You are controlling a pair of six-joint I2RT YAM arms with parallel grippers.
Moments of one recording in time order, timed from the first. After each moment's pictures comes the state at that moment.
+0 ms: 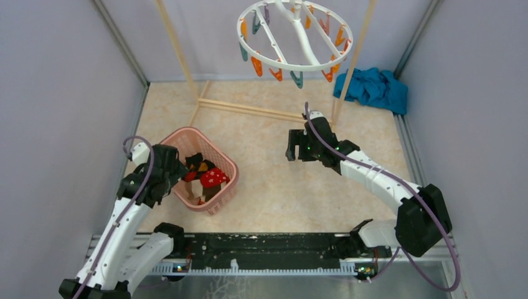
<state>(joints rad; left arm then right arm) -0.29 0.77 0.83 -1.03 -0.56 -0.91 0.58 1.29 0.92 -0.37 0.04 0.45</state>
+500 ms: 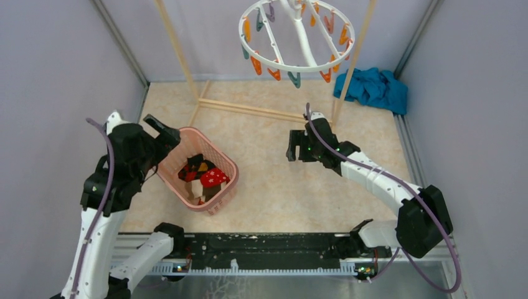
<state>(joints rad) -0.29 0.76 1.21 -0.98 -0.41 -0.82 0.58 1.29 0.91 -0.37 0.06 0.46</state>
